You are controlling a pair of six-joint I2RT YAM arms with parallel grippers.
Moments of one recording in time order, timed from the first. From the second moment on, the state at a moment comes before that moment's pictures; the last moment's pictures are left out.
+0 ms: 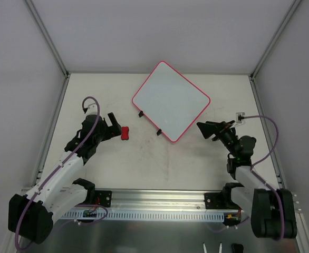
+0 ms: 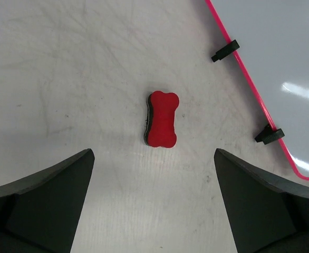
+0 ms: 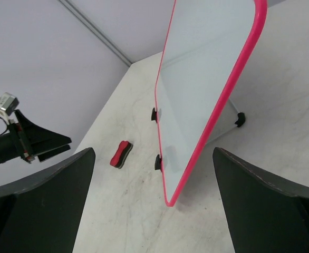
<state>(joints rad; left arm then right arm) -0.35 0.94 0.62 -0.29 -0.19 -0.55 0.01 1.08 0.15 1.06 -0.60 0.80</state>
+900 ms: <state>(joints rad) -0.37 0.68 0.34 -0.18 -0.27 -0.51 0.01 0.59 0.09 0.26 -0.35 0.55</state>
